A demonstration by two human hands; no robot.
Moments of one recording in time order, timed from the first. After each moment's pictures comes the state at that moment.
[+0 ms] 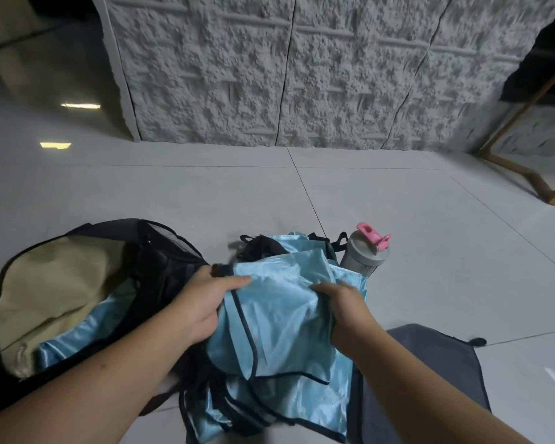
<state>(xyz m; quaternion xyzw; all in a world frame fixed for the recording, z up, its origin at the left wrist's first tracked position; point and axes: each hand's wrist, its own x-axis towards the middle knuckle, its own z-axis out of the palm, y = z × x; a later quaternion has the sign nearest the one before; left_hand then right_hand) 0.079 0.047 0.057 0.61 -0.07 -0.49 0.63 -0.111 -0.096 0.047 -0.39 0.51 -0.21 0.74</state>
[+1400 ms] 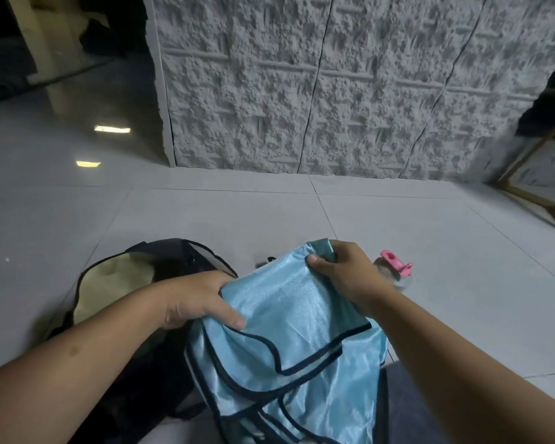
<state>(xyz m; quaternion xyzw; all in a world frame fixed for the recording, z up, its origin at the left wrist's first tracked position) 0.135 0.127 0.160 0.67 -0.38 -0.55 0.32 -0.058 -0.070 0.173 -0.76 0.33 -0.16 0.53</state>
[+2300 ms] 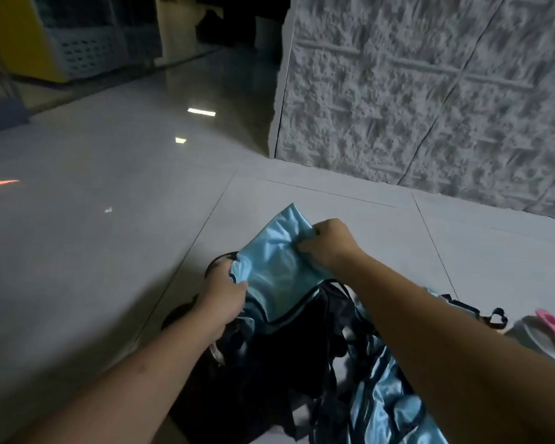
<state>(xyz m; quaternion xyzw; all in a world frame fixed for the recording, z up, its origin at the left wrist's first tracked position) 0.251 0.215 0.064 0.81 -0.06 -0.22 0.53 0.199 0.023 0.147 -0.86 0.34 -0.03 0.38</state>
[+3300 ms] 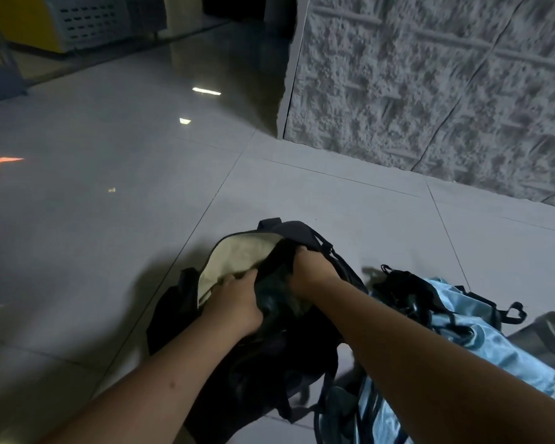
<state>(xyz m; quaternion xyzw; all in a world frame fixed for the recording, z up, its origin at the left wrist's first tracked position) 0.240 0.214 0.027 0.93 -0.22 -0.23 0.17 0.210 0.050 0.053 -0.94 0.26 0.14 0.16</state>
